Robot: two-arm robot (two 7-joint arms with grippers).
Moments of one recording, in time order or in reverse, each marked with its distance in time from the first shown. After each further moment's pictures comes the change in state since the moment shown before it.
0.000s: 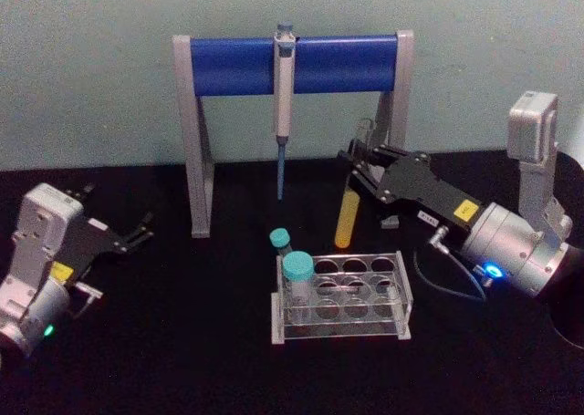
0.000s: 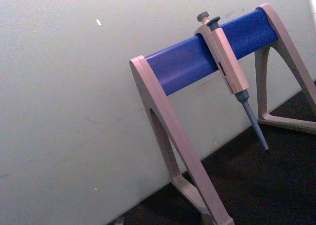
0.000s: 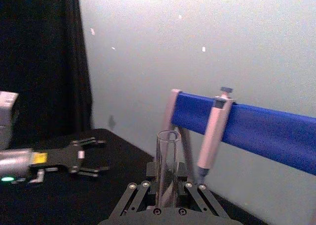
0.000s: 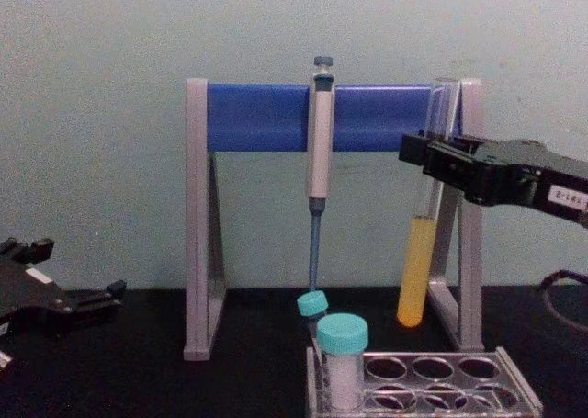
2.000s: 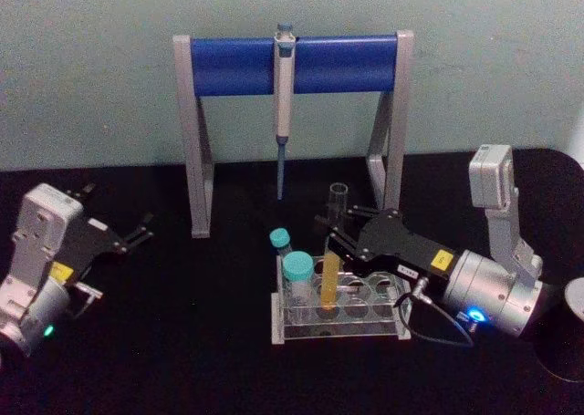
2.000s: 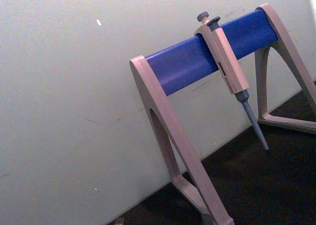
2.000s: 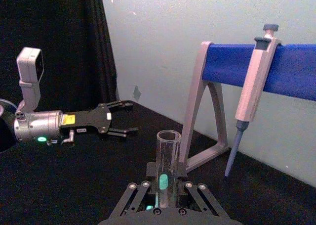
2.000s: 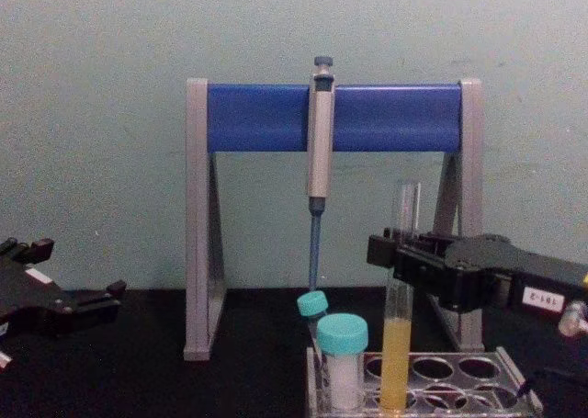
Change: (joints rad) left arm 0.000 0.000 0.000 0.000 0.000 0.000 0.000; right arm 0.004 0.031 -0.111 0.081 0.049 0.001 0.061
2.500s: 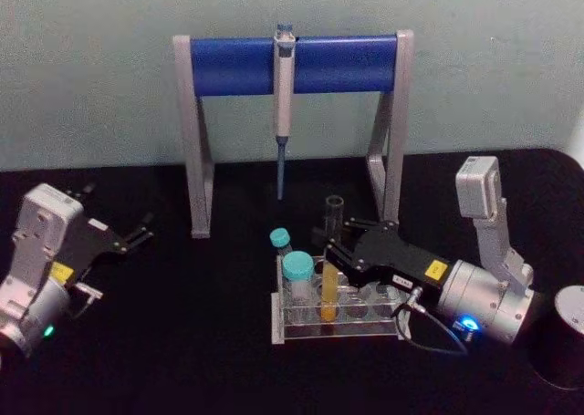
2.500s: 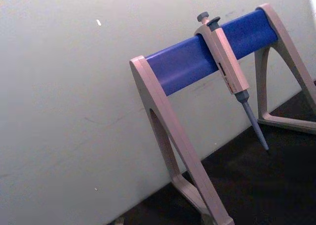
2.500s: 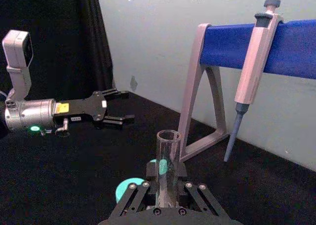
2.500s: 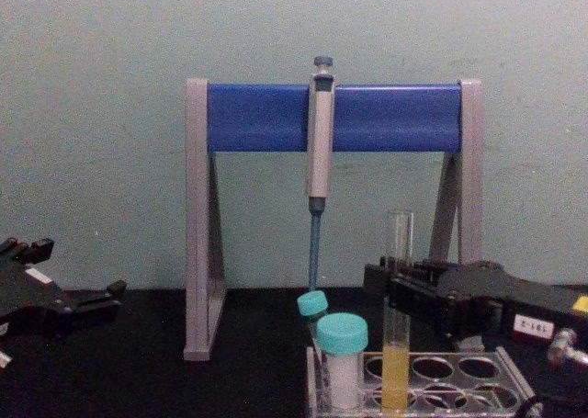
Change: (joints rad) left arm 0.000 0.000 0.000 0.000 0.000 0.000 0.000; right arm 0.001 -0.017 -0.011 0.038 -0.023 0.007 -0.012
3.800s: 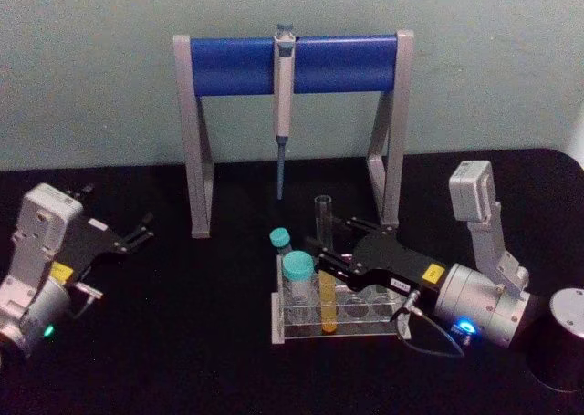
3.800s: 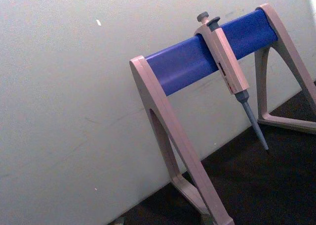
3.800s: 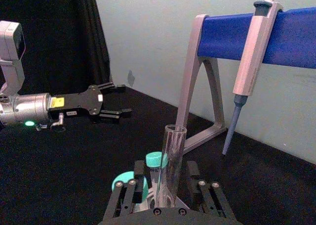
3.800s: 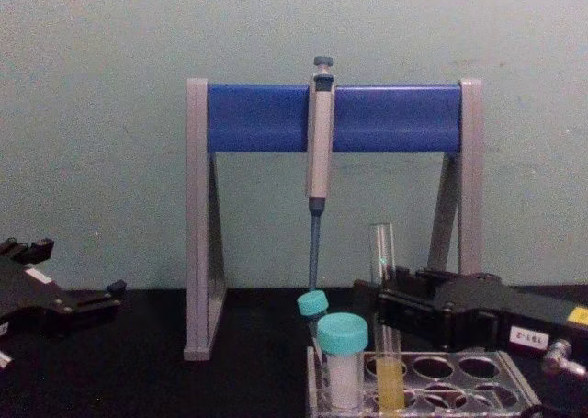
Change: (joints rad) left arm 0.000 0.000 0.000 0.000 0.000 0.000 0.000; right arm 0.000 -0.010 -0.001 0.016 -0.016 0.010 -0.009
